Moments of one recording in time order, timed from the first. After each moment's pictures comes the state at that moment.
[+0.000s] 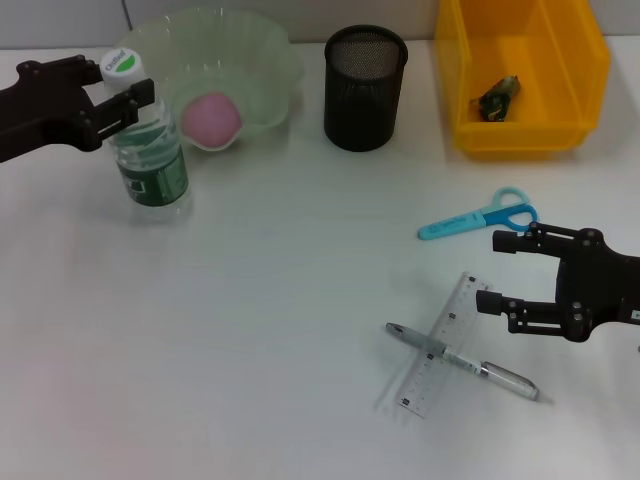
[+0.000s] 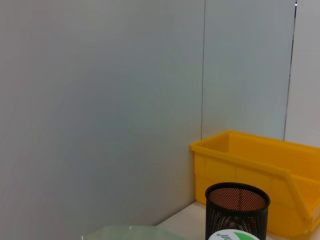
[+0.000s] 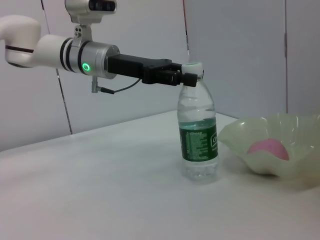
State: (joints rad) left arm -0.39 -2.06 0.81 0.89 1.73 1.30 -1.36; right arm 0.39 2.08 -0.58 -0.65 -2.06 -1.70 1.07
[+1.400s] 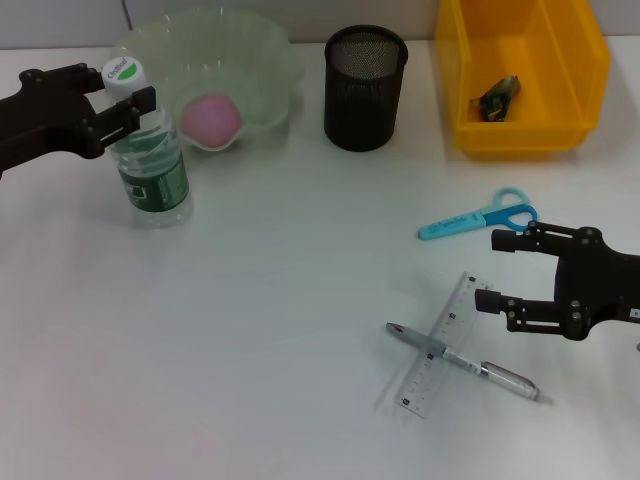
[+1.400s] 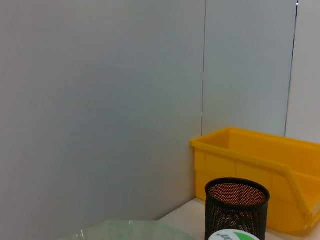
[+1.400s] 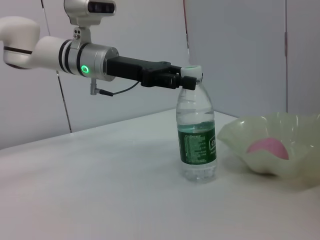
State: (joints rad) left arm -0.39 -2.06 0.81 0.87 1.72 1.29 -1.34; right arm 0.39 2.08 -0.58 -0.65 -2.06 -1.69 1.07
